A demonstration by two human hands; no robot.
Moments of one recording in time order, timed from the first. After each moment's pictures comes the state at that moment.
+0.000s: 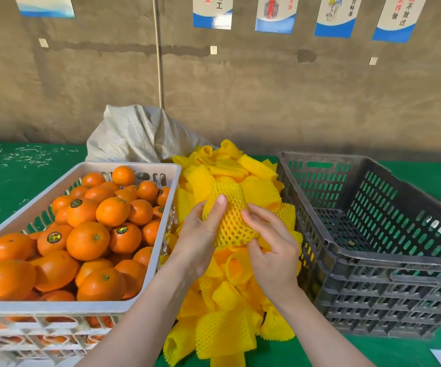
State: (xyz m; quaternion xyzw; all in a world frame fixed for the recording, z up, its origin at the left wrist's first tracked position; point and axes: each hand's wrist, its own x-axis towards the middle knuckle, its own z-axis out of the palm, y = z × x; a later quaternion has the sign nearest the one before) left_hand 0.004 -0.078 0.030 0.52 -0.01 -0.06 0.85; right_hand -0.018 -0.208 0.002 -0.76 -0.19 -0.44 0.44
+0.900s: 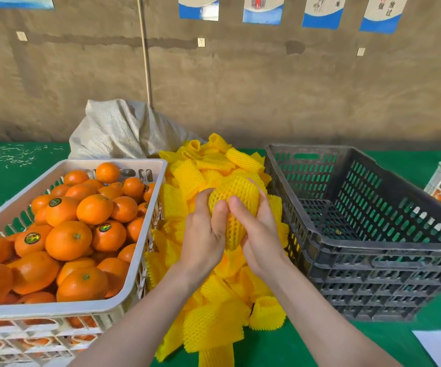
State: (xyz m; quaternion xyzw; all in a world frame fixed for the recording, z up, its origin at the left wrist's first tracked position) left_hand -0.005 -0.110 0.019 0.79 -0.15 0.28 0.52; right_hand -0.012 -0.207 0.032 -0.51 -0.08 -0.06 0.85
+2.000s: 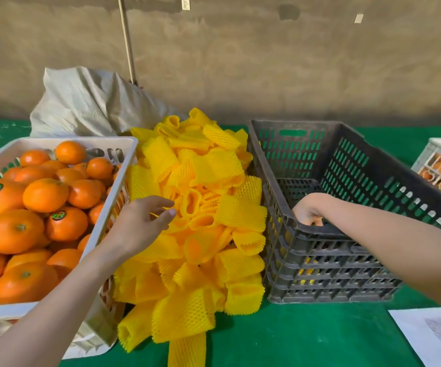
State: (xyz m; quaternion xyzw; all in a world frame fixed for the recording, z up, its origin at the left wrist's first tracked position) left_hand 0.035 -0.057 -0.008 0.91 -0.12 0.06 0.39; right_hand 0.110 -0.398 -0.011 -0.88 0.04 0.47 -0.07
